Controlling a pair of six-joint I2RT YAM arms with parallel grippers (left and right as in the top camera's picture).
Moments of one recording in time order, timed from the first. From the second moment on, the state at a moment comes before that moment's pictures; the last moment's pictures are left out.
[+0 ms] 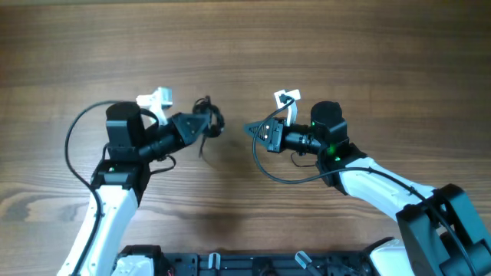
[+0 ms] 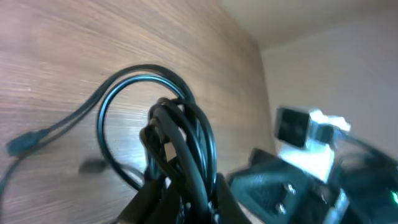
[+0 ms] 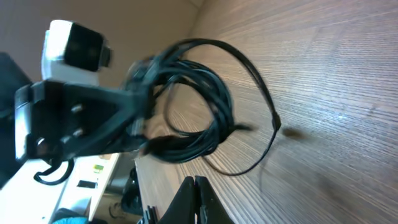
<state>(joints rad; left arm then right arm) -0.03 1.15 0.61 -0.10 0.69 -0.73 0.46 1.55 0.59 0.63 -0.78 0.78</state>
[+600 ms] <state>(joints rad) 0.09 1.26 0.61 0.34 1.28 -0.98 0.27 1.55 0.59 0.64 -0.96 0.58</state>
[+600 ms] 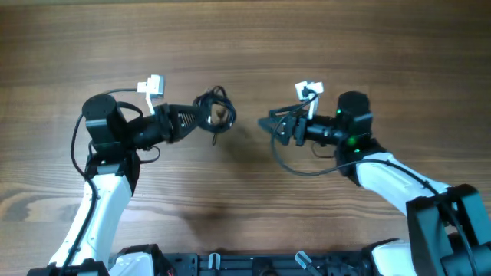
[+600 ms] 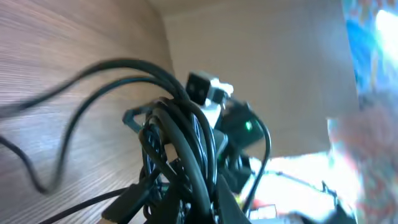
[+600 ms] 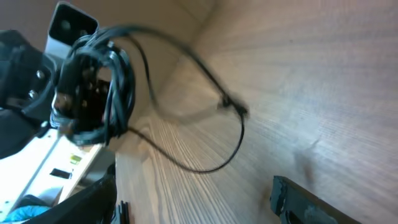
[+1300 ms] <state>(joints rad) -0.07 1.26 0.61 0.33 1.35 -0.74 0.39 1.55 0.59 0.82 -0.99 0.96</state>
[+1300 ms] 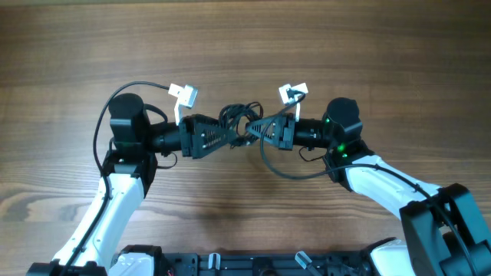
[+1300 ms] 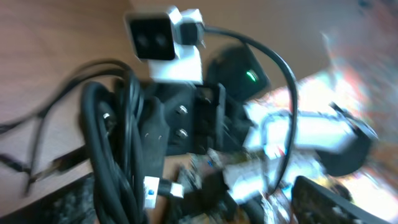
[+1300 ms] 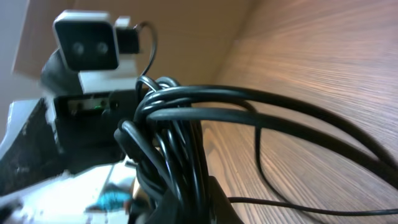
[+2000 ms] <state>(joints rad) -0.22 1.26 0.61 0.10 0.78 -0.71 0.43 1.55 0.59 0.71 -0.78 1.23</state>
